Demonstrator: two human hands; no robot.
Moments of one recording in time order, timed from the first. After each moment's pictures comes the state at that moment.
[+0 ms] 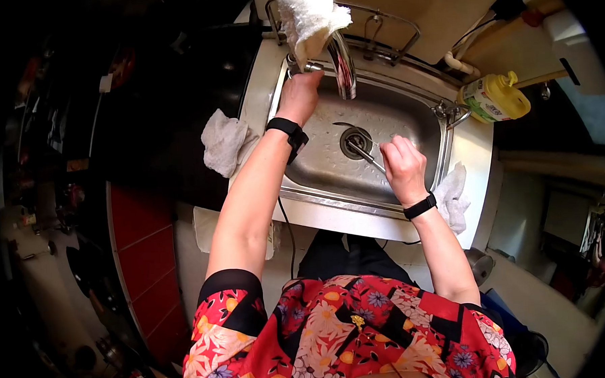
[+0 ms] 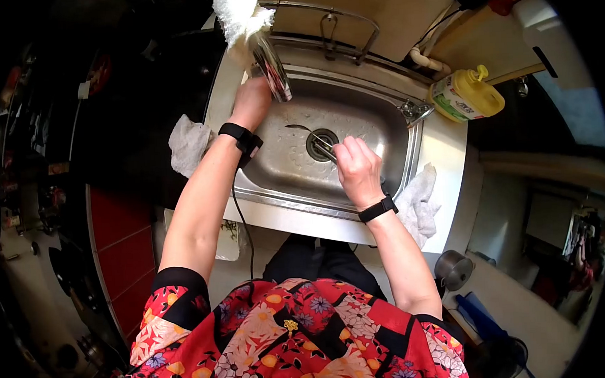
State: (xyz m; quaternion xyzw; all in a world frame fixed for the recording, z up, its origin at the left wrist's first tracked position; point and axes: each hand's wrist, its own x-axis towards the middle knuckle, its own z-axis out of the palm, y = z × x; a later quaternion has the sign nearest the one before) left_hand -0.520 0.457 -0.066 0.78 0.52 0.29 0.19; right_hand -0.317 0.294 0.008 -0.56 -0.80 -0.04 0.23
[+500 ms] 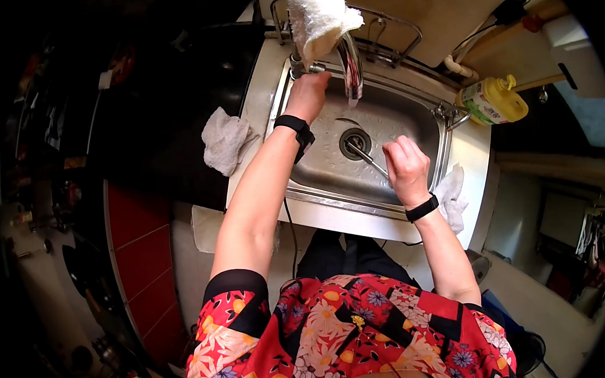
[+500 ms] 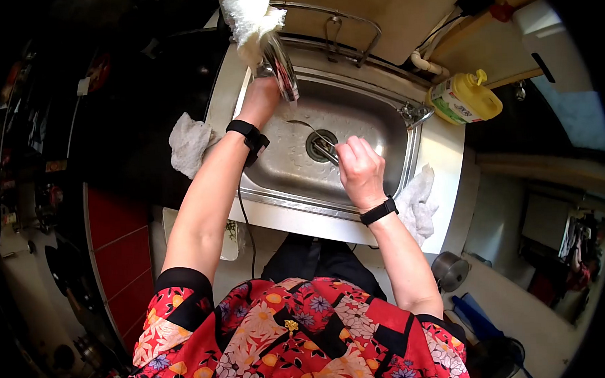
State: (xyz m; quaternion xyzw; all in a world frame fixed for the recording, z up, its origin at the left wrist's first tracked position) left_hand -0.513 0.462 -0.072 0.79 0.51 0.27 0.22; right_hand -0.325 0.294 0.025 -0.55 -0.79 -0.03 0.25
